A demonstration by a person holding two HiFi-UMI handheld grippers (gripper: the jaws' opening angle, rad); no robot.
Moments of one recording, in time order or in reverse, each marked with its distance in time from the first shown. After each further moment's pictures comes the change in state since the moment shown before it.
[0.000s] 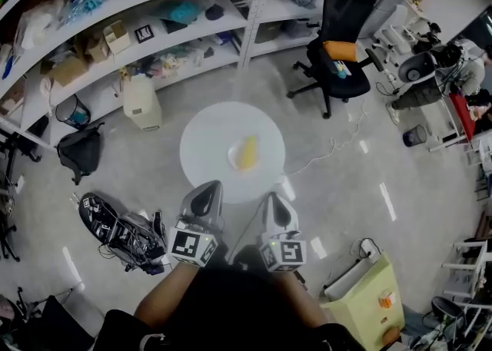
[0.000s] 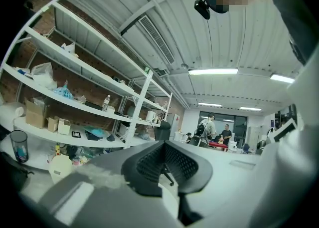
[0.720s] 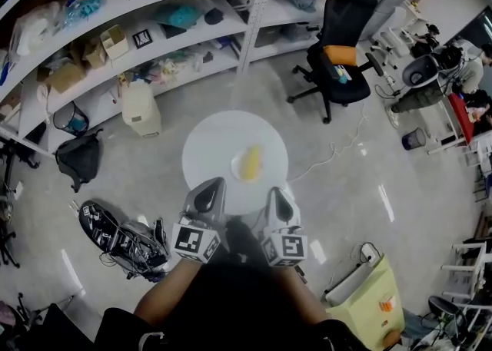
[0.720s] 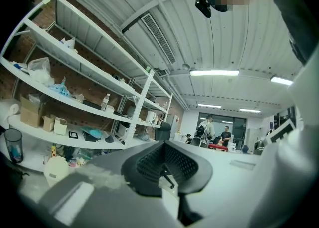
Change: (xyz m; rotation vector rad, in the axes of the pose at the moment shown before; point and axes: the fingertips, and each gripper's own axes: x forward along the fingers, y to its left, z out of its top) left arm 0.041 0.034 0.004 -0.001 -0.010 -0.036; right arm 0.057 -0.006 0.009 -0.025 -0.015 -0.036
